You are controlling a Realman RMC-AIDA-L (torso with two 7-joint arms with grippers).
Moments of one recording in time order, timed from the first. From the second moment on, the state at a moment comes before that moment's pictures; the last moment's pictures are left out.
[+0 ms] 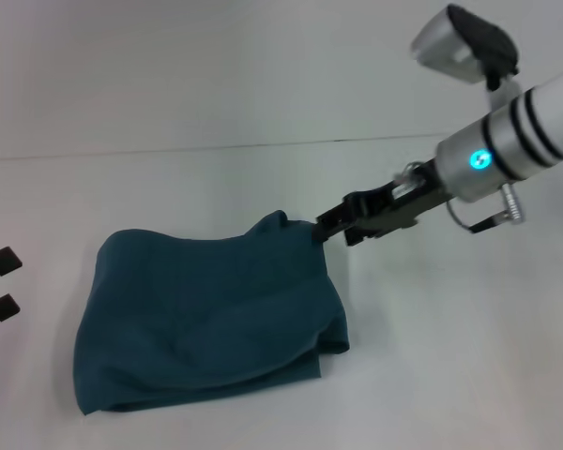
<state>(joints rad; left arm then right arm) -0.35 -2.07 0.23 0.77 2.07 1.69 -2.38 1.00 1.99 -0.89 -0.55 -2.44 -1.28 2.64</state>
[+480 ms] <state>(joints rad) -0.36 -2.07 0.23 0.71 2.07 1.65 -2.35 1.00 2.06 -0.96 -0.50 -2.44 -1.07 2.65</state>
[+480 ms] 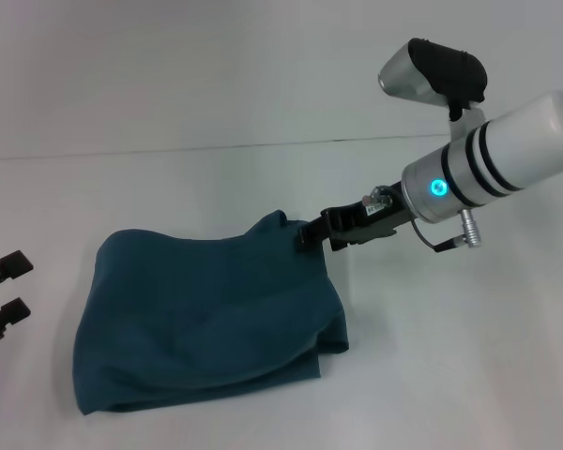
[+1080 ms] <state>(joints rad) -0.36 -2.07 0.23 0.68 2.07 1.63 -2.33 1.00 2.08 -0.96 -0.45 -2.43 -0.96 2.64</state>
